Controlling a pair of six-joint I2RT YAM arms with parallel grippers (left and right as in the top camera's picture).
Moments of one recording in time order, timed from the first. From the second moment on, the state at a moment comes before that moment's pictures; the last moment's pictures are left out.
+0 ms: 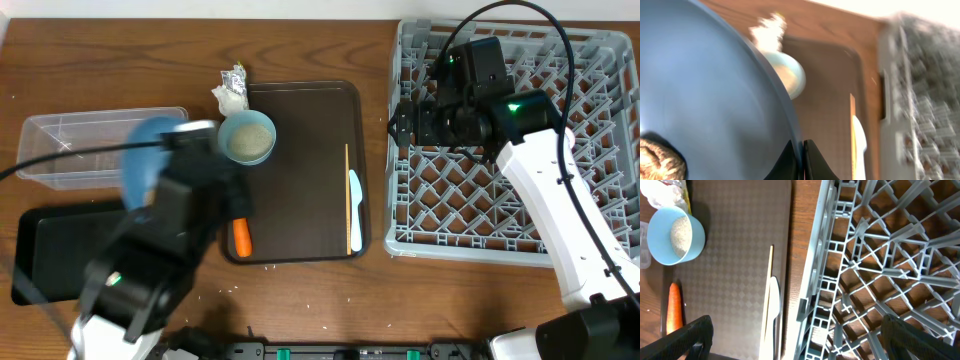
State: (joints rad) left arm -0.37 0.92 1.16 -0.94 -0.22 -0.51; right arm 0.28 1.61 1.52 -0.98 -0.16 0.27
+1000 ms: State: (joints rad) left arm 0.46 1.11 1.16 -0.77 0.27 -0.28; right arm 0.28 1.61 1.52 -0.98 -0.16 0.27
